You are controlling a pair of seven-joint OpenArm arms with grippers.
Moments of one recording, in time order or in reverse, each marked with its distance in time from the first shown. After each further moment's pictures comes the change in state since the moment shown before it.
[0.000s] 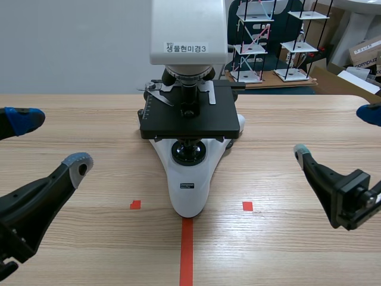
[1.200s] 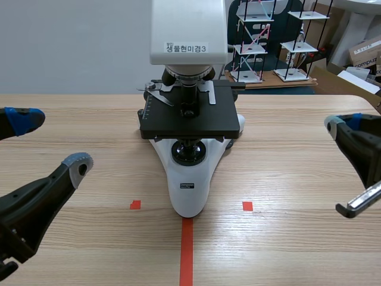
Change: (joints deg) left arm 0.0 0.0 0.0 0.0 0.0 0.0 0.0; right arm 2.5 0.1 -0.1 0.0 0.6 -1.0 -0.9
